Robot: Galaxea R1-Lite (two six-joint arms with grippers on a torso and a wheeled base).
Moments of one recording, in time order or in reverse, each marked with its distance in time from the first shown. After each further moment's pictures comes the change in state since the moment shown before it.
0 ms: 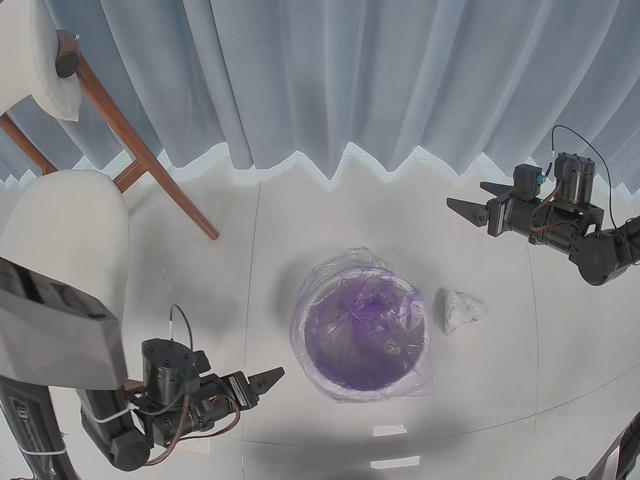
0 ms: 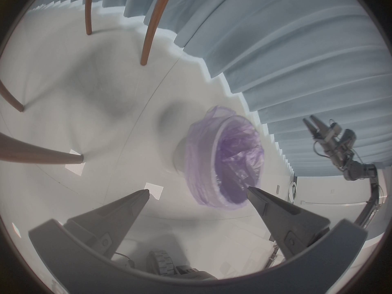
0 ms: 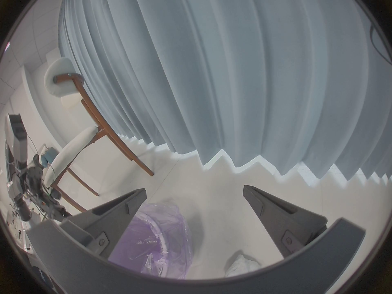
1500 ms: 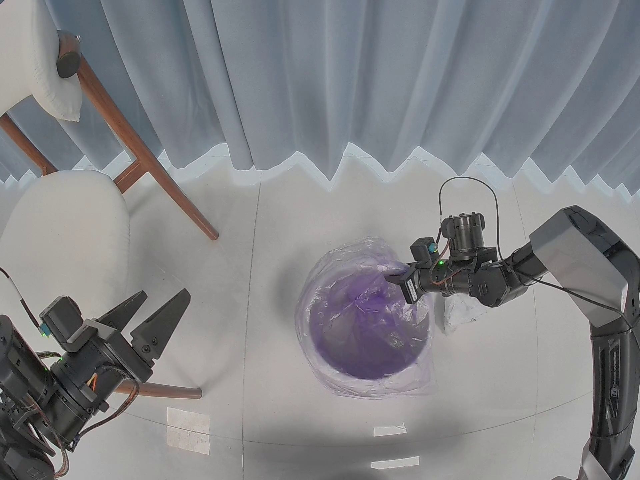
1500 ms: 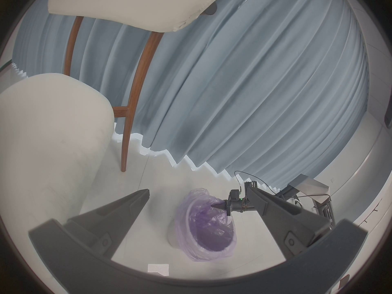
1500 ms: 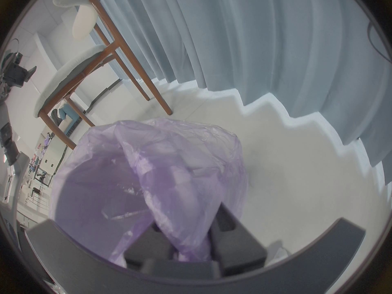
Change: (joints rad) left arm 0.028 -0.708 0.155 -0.010 0.132 0.365; right arm 0.167 0.524 -0.378 0.243 -0.043 -0.265
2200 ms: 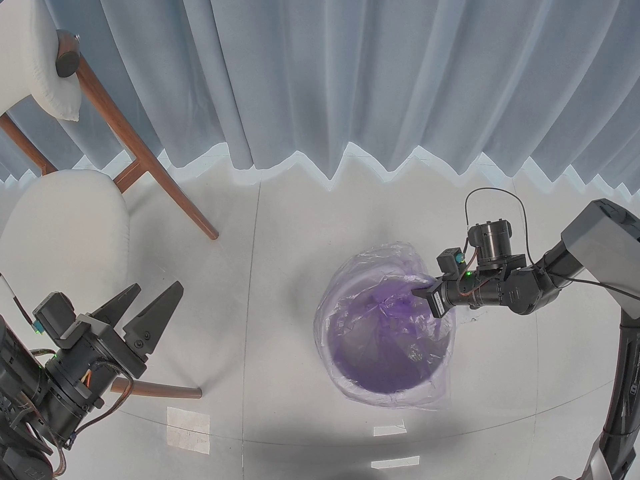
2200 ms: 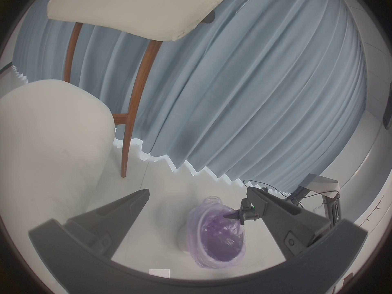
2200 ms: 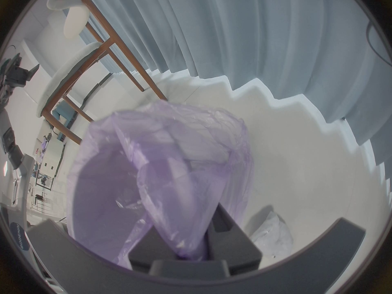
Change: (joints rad) left arm 0.014 -0.014 0.000 -0.022 -0.001 0.017; right arm -0.042 -0.167 0.261 -0.005 -0.039 0.013
